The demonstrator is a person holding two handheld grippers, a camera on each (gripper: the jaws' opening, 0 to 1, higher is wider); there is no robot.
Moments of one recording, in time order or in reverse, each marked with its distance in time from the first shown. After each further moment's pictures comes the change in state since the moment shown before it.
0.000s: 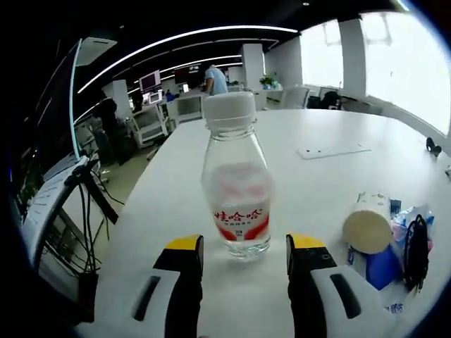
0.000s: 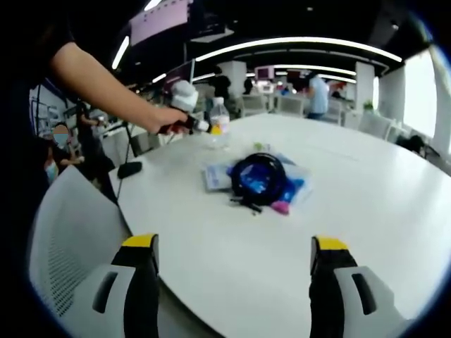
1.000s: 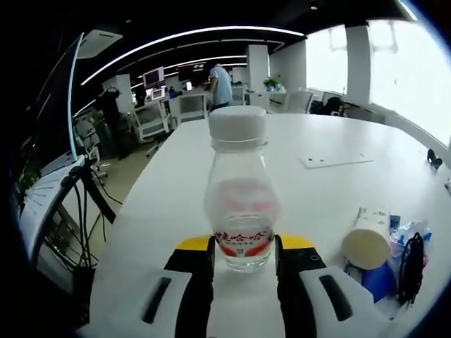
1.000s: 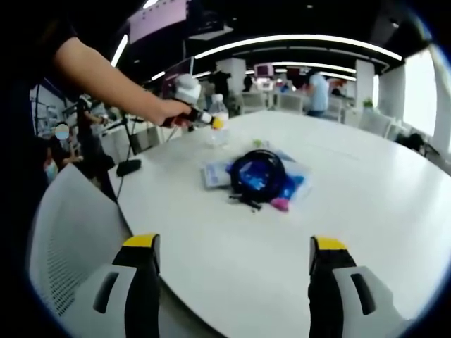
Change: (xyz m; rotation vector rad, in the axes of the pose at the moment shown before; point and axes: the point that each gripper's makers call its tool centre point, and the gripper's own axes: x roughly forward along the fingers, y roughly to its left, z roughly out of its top) left arm 0.004 -0.002 0.008 -0.055 0.000 -0.007; right arm 0.000 -0.002 -0.001 0.002 0.003 -0.007
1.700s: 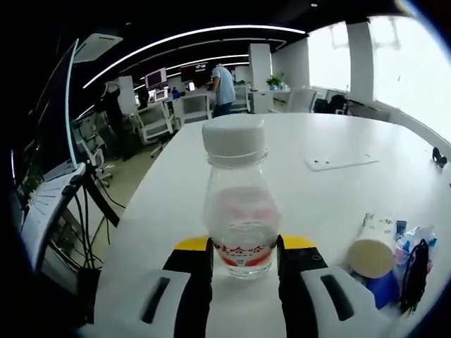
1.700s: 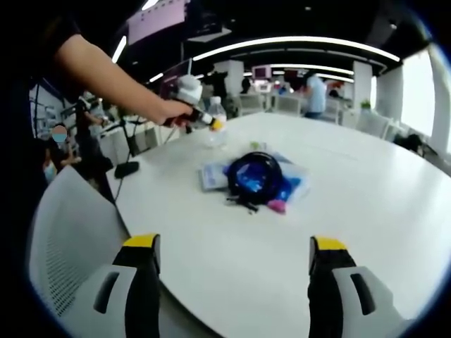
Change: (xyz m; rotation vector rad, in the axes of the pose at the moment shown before) left arm 0.009 0.001 0.010 0.006 0.007 0.043; right arm -0.001 -0.003 -0.001 0.005 0.004 -0.011
